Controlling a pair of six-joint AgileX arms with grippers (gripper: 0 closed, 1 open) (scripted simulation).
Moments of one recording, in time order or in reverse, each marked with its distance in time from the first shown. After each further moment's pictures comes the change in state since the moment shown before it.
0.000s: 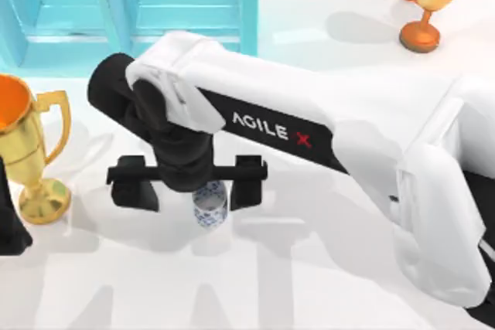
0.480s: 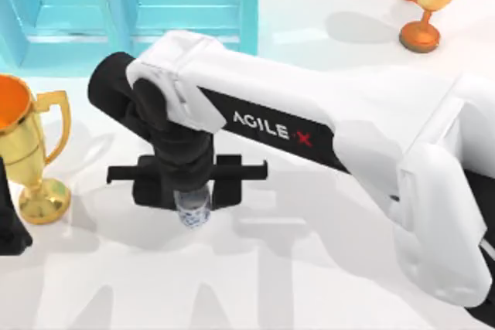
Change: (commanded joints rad) left arm 0.000 0.000 0.000 0.000 0.000 0.000; right arm 0.000 0.000 0.000 0.000 0.000 0.000
